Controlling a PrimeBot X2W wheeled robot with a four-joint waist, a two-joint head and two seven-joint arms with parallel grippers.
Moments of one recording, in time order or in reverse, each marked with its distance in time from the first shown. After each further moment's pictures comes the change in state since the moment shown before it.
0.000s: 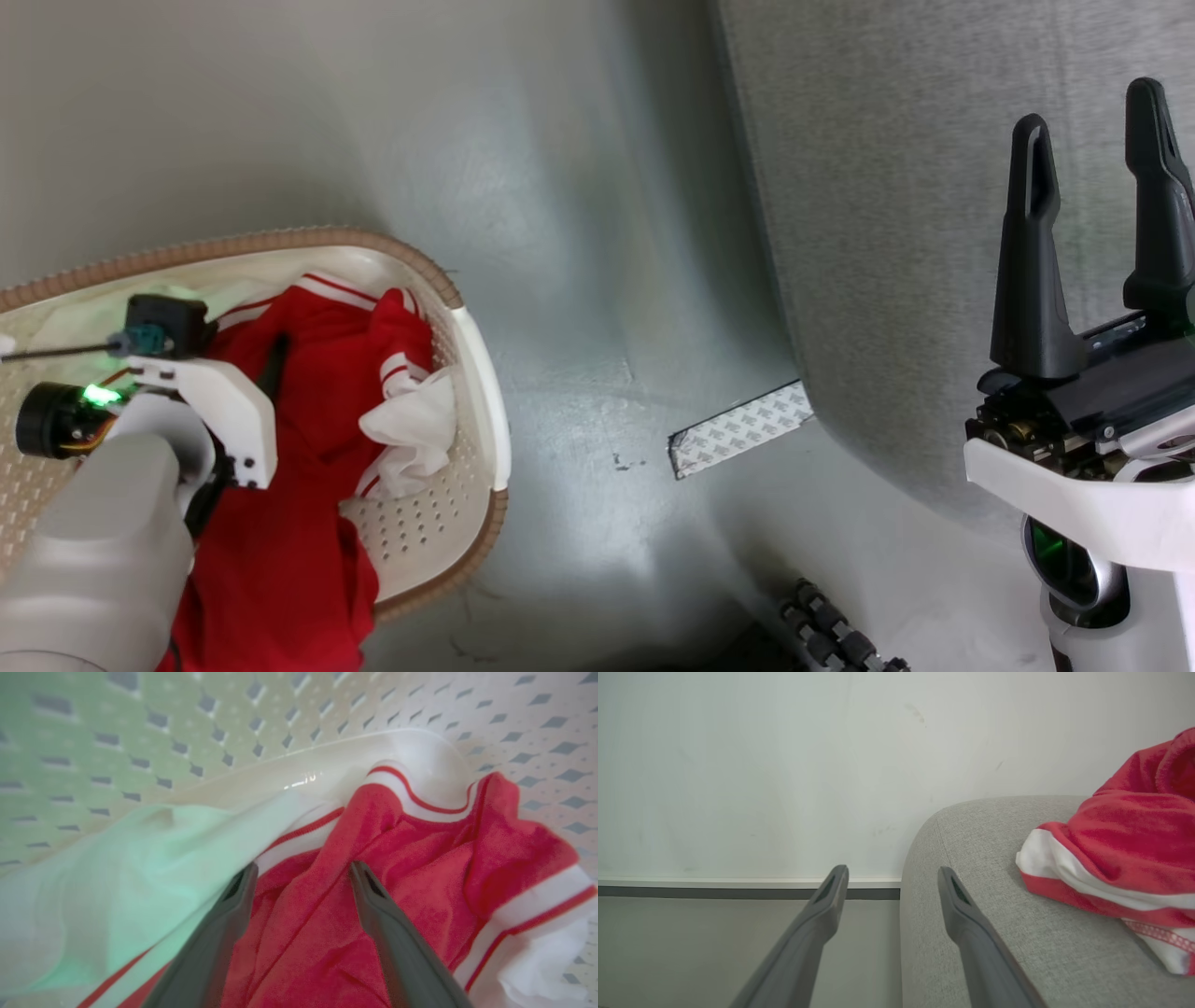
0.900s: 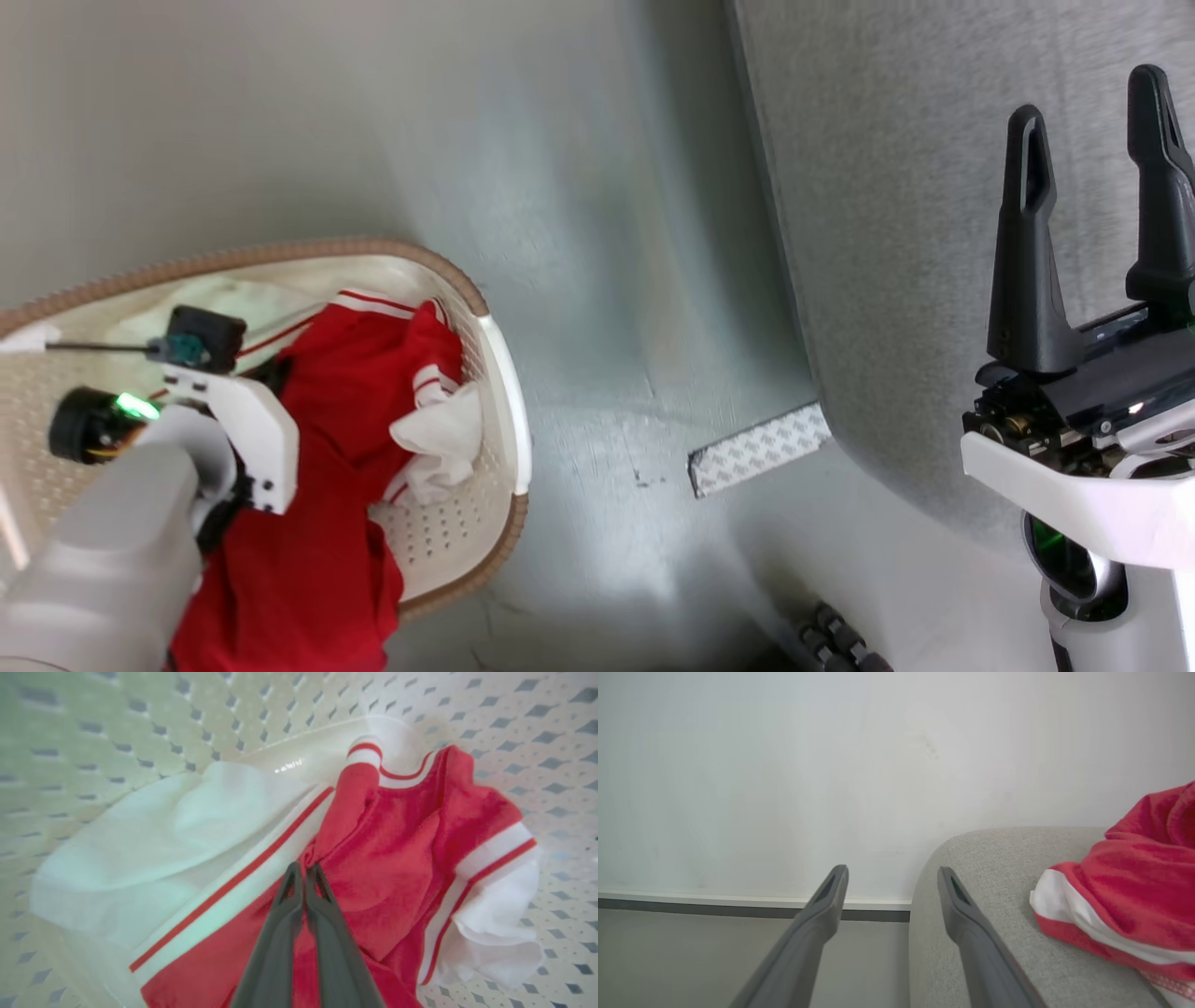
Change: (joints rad) left arm -0.007 0.071 -0.335 -0.104 -0.263 0.000 0.088; right arm -0.014 0.001 0.007 -0.016 -0.036 0.000 0.000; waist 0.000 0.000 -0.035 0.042
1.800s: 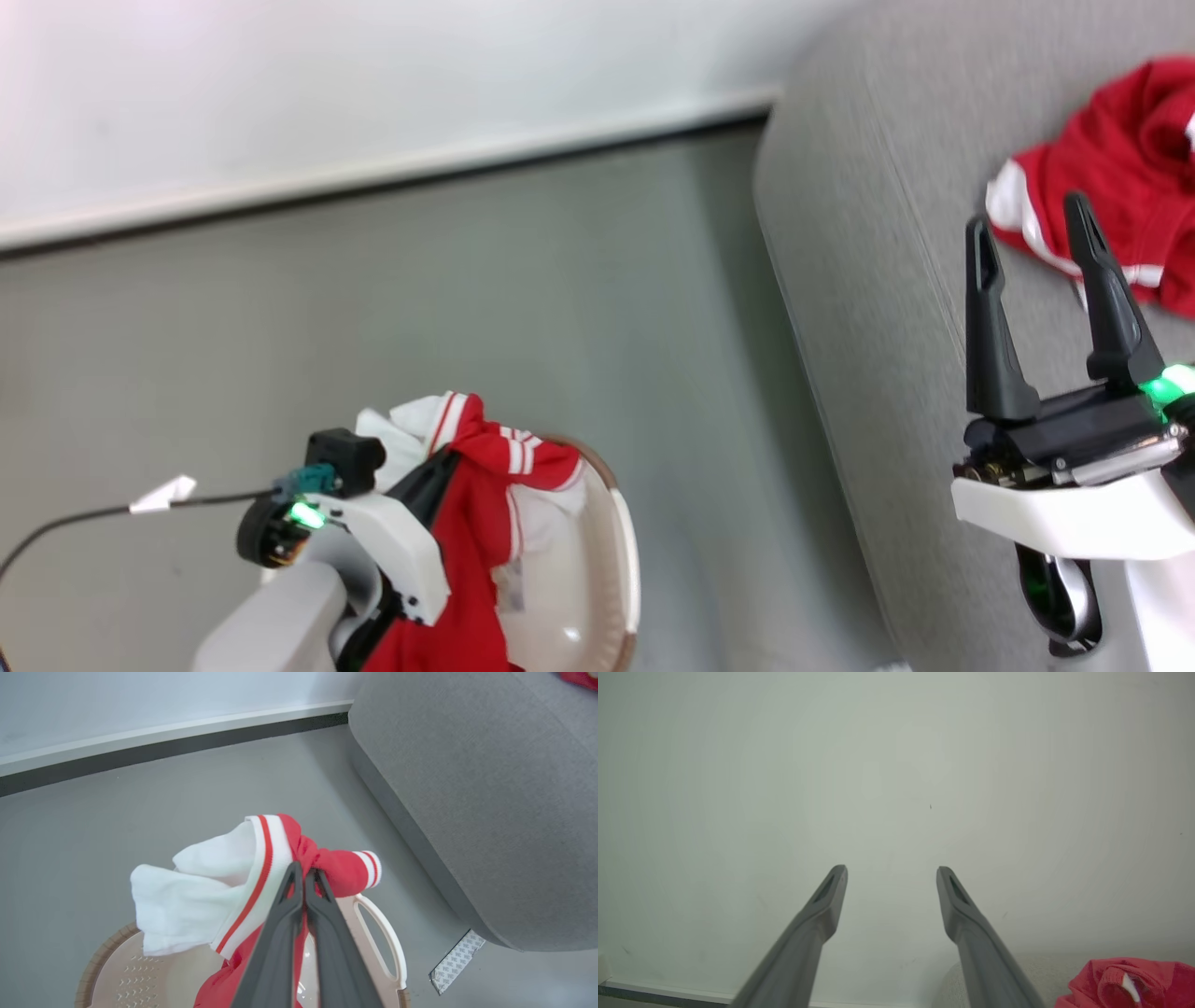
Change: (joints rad) left arm 0.258 -0.132 0.075 -0.227 -0.042 0.000 -0.159; right arm 0.097 -0.016 -0.045 0.182 -0.046 0.000 0.000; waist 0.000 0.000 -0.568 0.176
